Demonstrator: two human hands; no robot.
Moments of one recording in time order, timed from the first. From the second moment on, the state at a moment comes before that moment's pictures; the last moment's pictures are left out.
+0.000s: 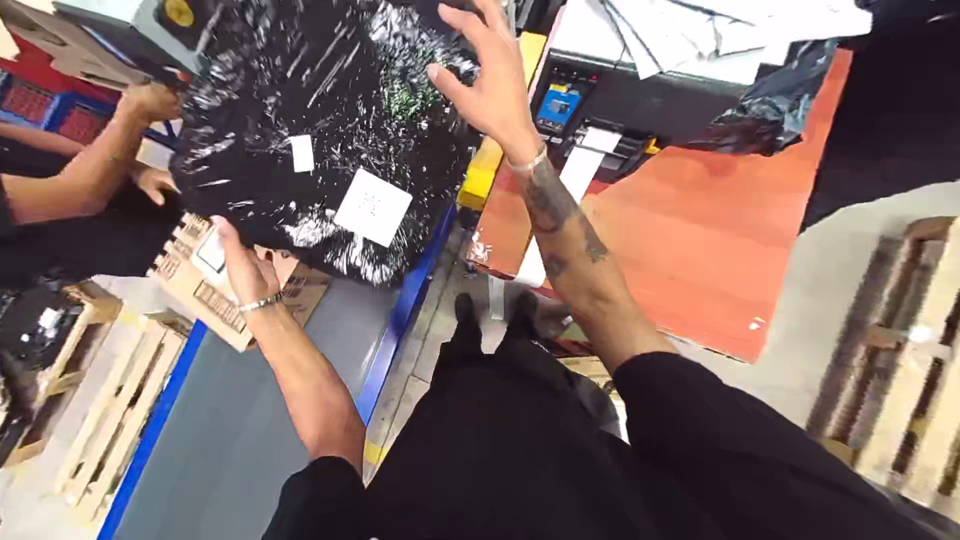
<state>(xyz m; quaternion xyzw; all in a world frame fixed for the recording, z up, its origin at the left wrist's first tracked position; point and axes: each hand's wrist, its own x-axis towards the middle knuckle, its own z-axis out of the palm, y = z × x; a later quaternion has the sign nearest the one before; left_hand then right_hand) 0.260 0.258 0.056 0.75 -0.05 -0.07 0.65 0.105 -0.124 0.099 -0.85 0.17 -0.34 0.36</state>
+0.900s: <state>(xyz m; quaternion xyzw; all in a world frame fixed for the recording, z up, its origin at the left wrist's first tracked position) -0.007 0.018 -0.053 0.68 -0.47 -0.46 0.32 -0.280 -0.058 0.075 -0.63 0.27 -0.42 0.60</state>
